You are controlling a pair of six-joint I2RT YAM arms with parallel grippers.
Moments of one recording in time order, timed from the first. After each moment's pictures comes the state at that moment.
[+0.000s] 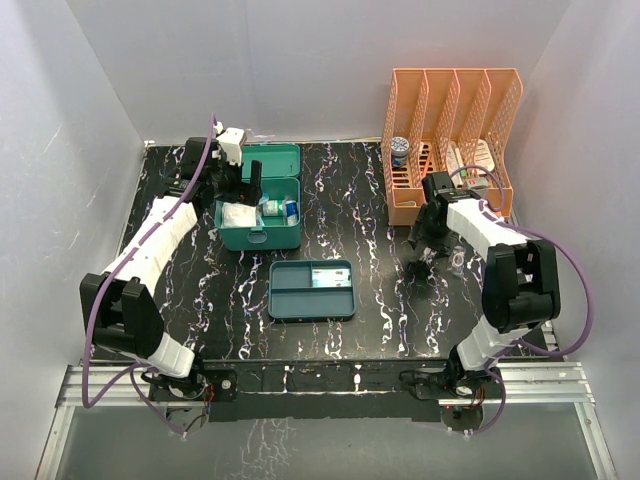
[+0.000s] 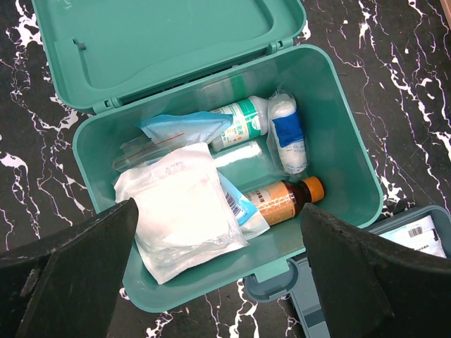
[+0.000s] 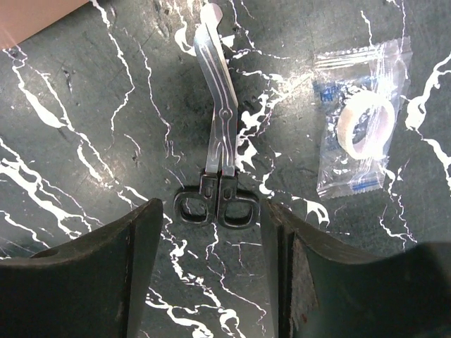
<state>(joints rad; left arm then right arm) -0.22 1.52 1.33 -0.48 0.14 0.02 0.12 1.64 1.14 -0.75 0.16 0.55</state>
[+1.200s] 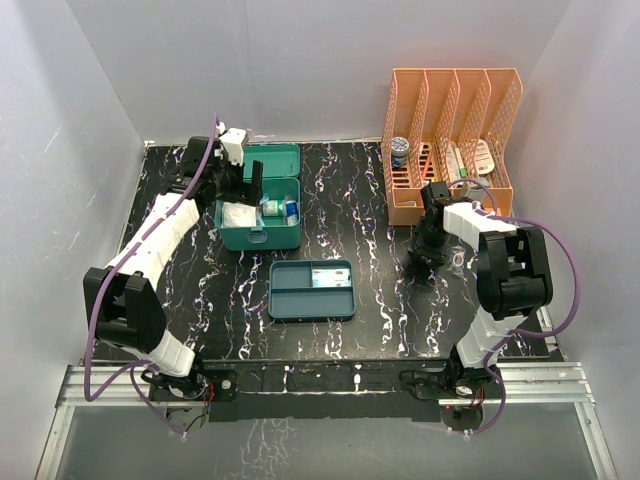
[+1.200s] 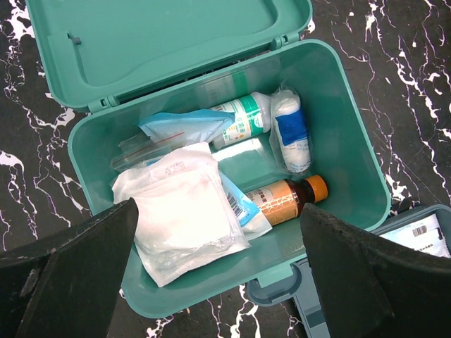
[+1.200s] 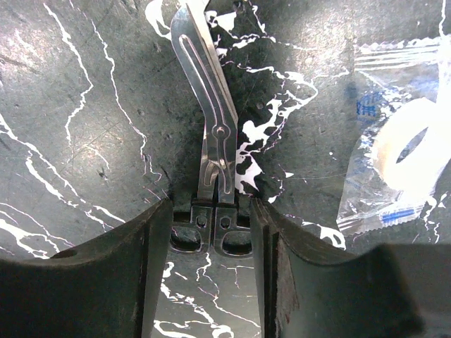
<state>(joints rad) -0.22 1.55 1.35 -0.49 0.14 0.03 0.09 1.75 1.08 -0.68 0.08 0.52</state>
